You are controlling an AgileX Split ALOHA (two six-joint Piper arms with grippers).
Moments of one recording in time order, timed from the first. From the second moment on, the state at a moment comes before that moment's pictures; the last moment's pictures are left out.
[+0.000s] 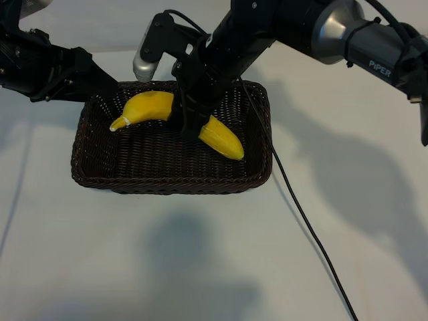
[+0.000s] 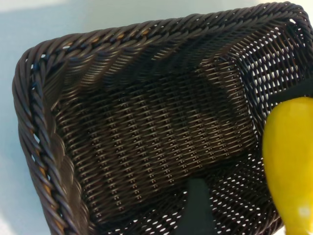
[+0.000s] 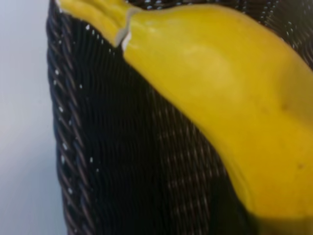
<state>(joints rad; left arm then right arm) 0.02 1.61 -1.20 -0.73 0.90 0.54 0.65 2.16 -1.84 0.50 0.91 -0.95</state>
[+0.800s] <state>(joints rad) 0.02 1.61 -1.20 -0.73 0.90 0.54 0.65 2.25 -1.84 0.51 0.86 -0.98</state>
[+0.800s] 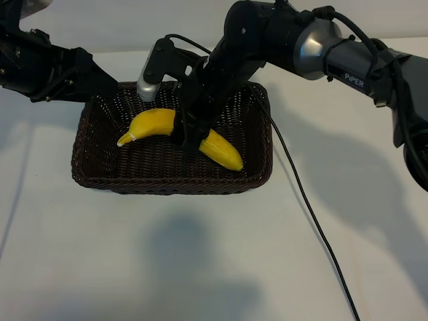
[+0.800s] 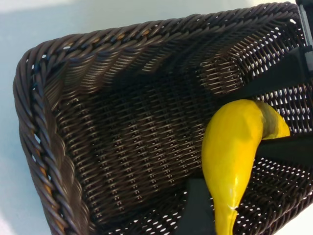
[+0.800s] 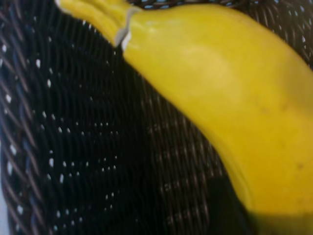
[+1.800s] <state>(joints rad) 0.02 1.61 -1.20 -0.73 0.90 0.54 0.65 2.27 -1.84 0.52 0.84 -0.91</state>
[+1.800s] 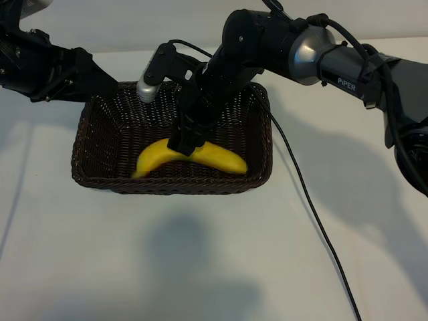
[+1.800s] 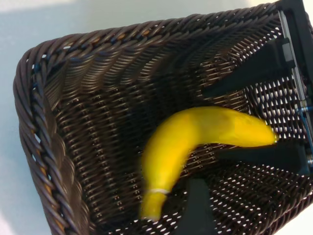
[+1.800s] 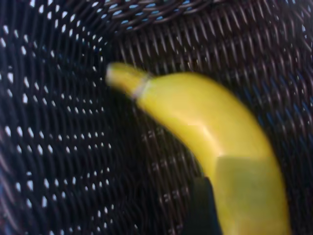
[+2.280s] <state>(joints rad) 0.02 1.61 -1.20 -0.73 0.90 0.54 0.65 2.26 -1.84 0.47 0.82 -0.85</state>
